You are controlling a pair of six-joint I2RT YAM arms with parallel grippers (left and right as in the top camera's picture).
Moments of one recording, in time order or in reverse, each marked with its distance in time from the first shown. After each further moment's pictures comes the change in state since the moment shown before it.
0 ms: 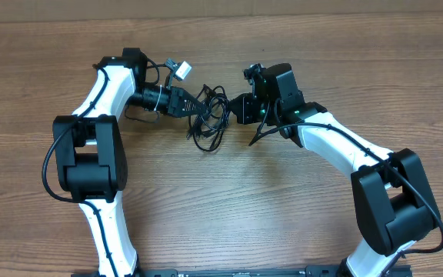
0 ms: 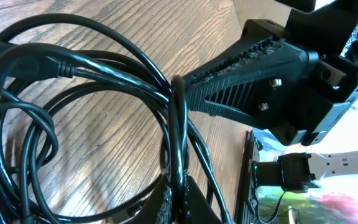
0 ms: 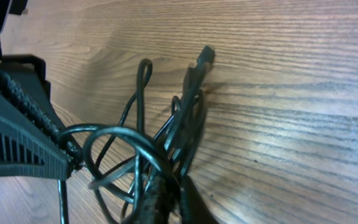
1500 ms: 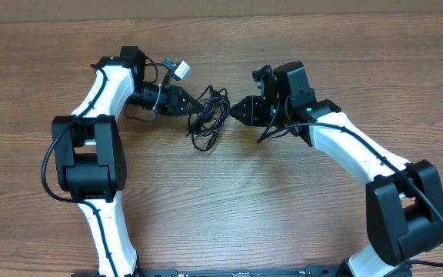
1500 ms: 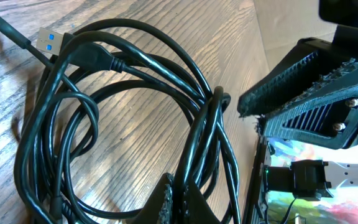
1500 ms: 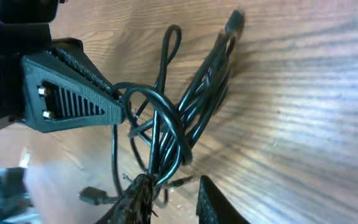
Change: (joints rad) left arm 0.008 0.000 0.000 0.048 -0.065 -0.080; right arm -0.037 -0.072 0.000 -0.149 -0.133 0.064
